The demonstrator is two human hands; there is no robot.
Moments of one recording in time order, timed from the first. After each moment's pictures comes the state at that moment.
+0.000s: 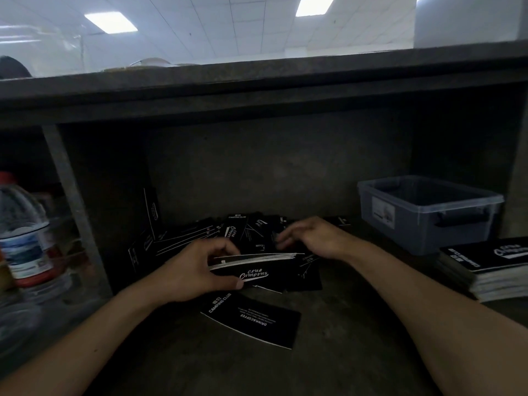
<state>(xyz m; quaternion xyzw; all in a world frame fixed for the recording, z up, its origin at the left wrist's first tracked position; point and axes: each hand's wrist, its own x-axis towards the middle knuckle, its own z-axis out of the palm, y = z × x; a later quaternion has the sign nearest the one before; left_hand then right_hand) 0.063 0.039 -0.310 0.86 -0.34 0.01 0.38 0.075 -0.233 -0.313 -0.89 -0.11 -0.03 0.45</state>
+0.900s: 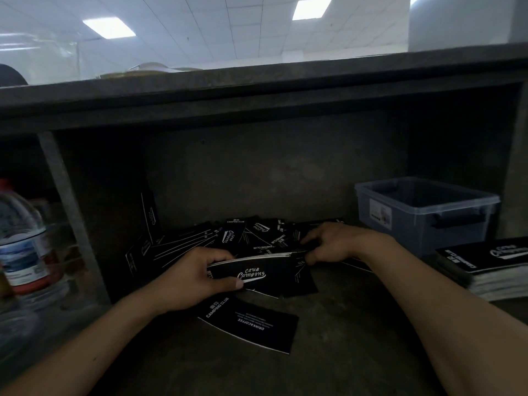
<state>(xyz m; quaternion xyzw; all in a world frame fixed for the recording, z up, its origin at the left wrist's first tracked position) 0.064 0.038 -0.315 0.86 -0.35 -0.01 0.37 0.060 -0.261 -0.294 -0.99 -0.02 0.02 0.13</state>
